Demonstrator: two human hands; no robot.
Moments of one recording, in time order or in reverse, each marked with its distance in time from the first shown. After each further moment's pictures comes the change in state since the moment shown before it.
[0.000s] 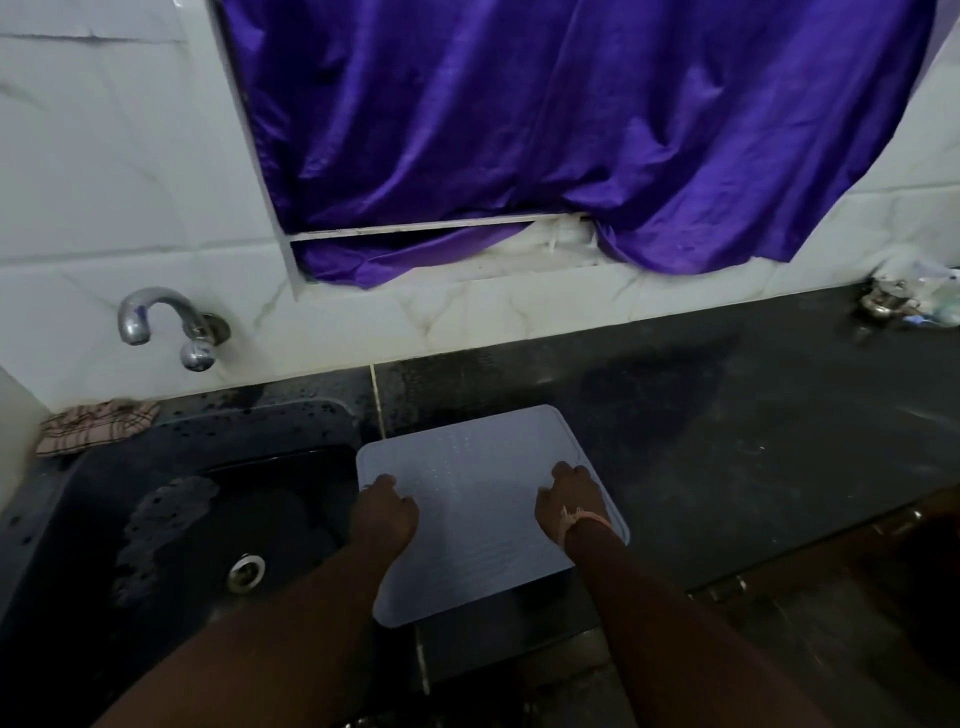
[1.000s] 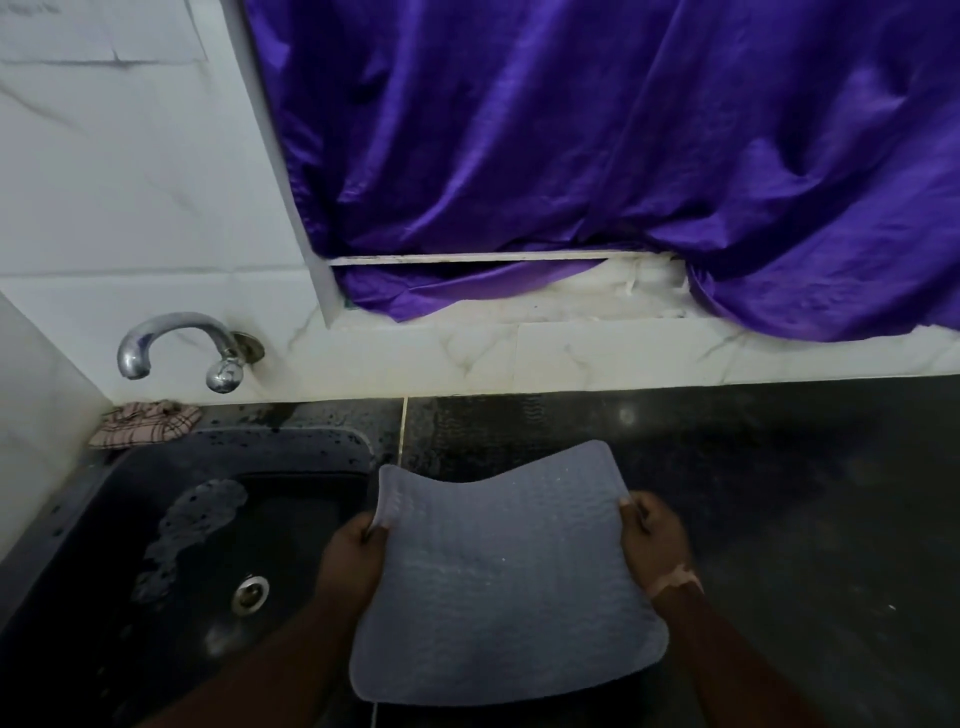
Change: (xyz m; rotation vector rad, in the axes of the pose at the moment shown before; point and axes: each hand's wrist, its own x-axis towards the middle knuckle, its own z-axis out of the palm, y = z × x) left_hand 0.027 0.037 -0.013 -0.431 0.199 -0.143; right_hand 0.149 0.063 -0.044 0.622 0.057 -0.146
